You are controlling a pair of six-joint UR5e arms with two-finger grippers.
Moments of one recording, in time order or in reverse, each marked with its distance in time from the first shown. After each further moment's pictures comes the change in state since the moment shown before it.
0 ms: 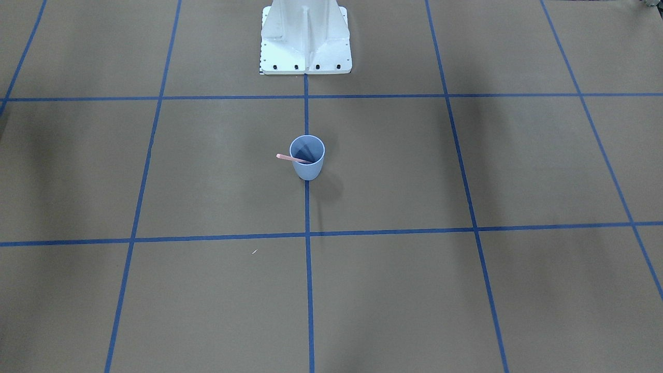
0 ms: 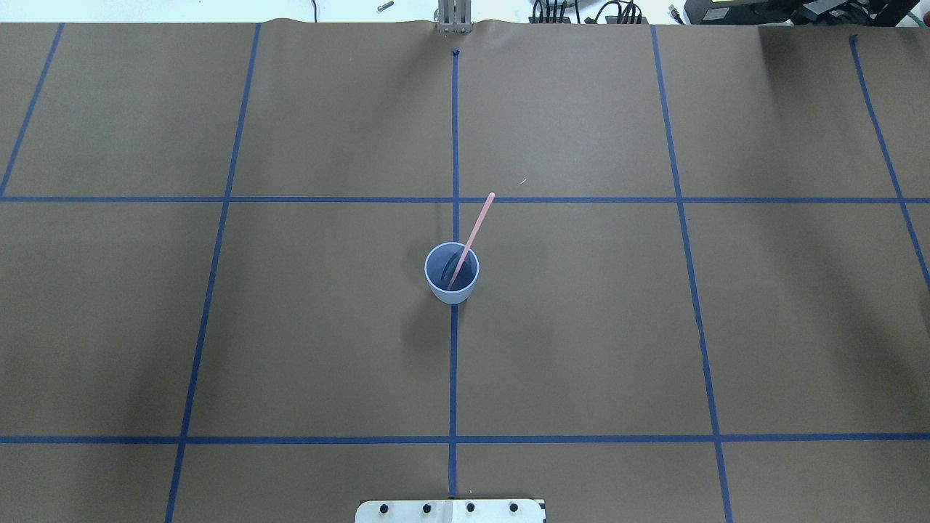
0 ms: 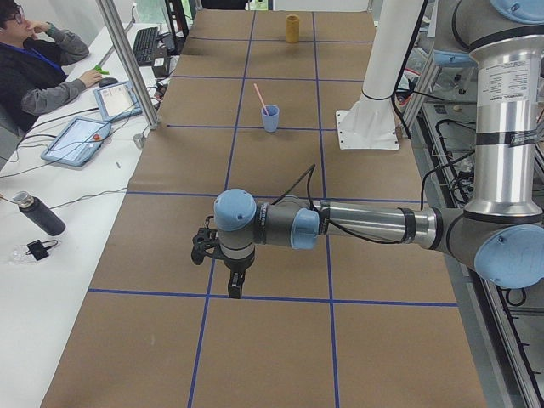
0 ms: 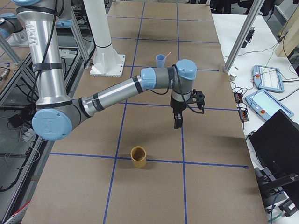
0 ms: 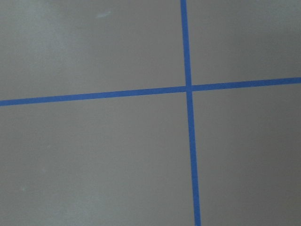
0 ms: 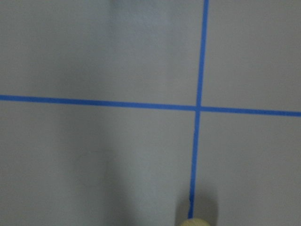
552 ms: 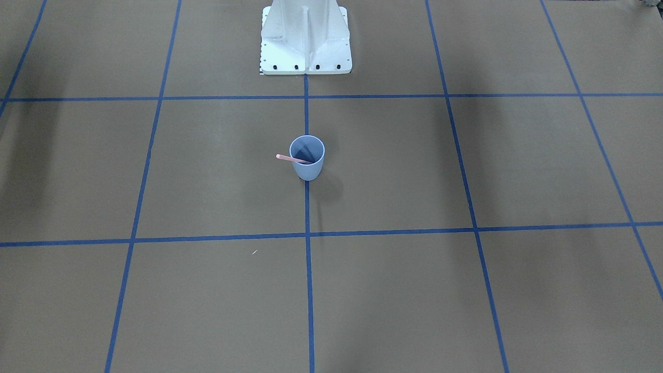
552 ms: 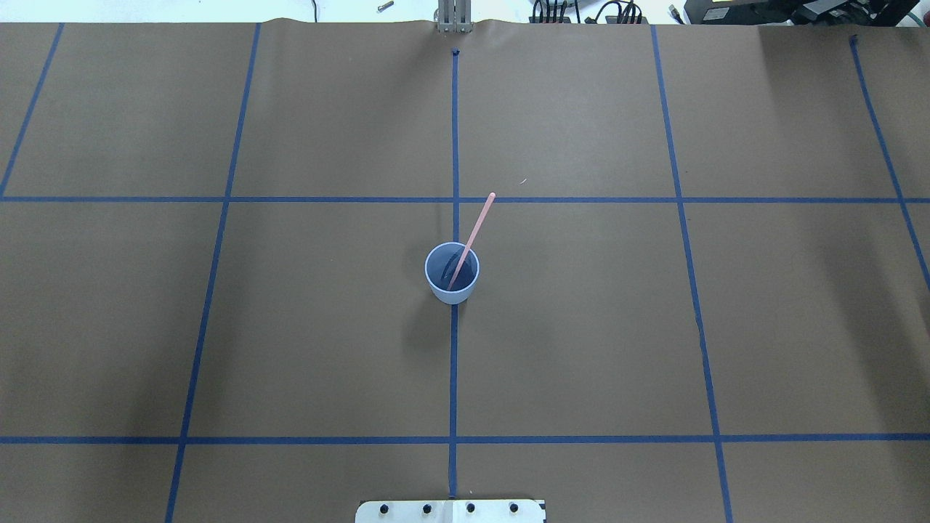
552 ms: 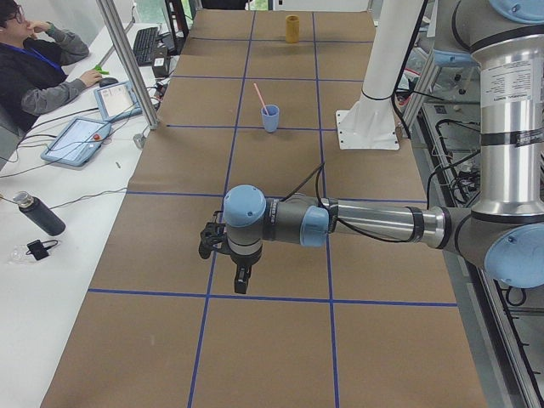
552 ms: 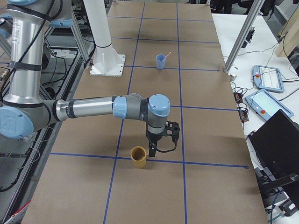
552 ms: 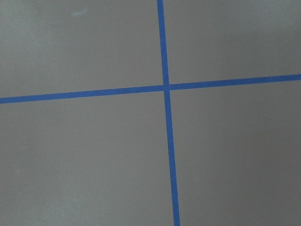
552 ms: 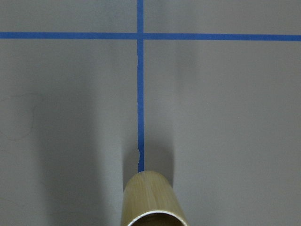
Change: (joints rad) left arm 0.002 0.037 -0.051 -0.010 -0.009 0.010; right arm 0.044 -0.234 -0.049 0.205 -0.002 -0.031
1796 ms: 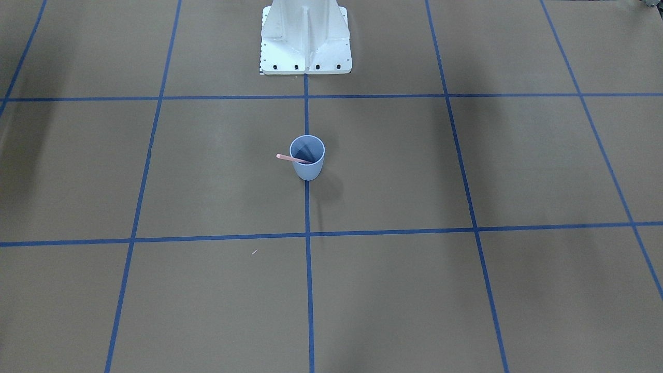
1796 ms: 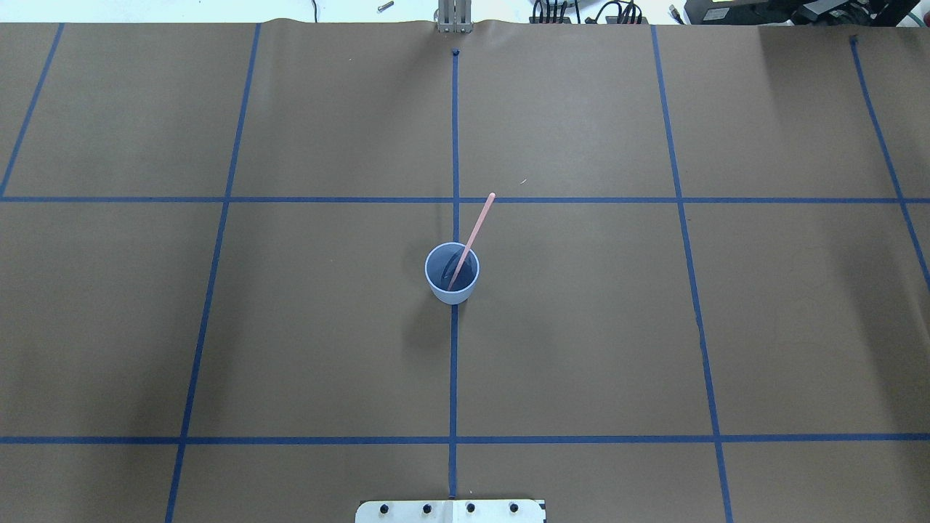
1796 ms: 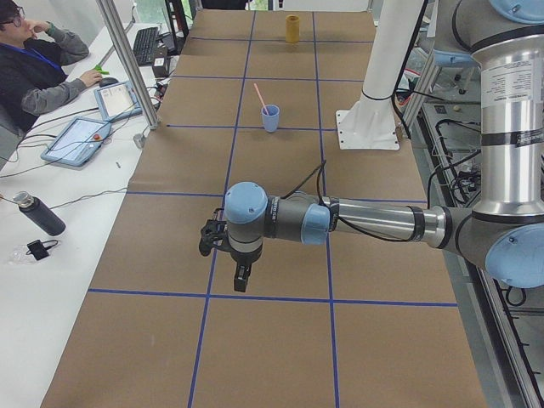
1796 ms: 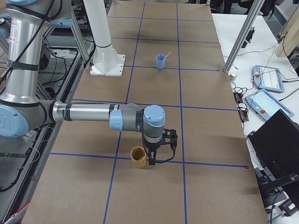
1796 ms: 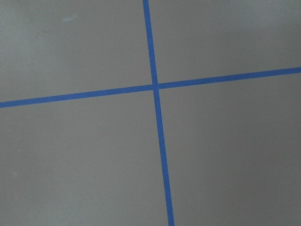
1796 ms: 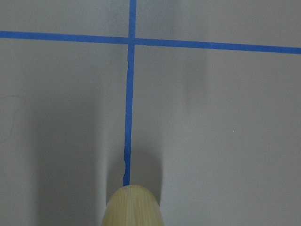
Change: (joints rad) left arm 0.000 0.000 -0.009 -0.002 0.007 0.001; right arm 0.001 -0.019 -0.063 0.134 0.003 -0.006
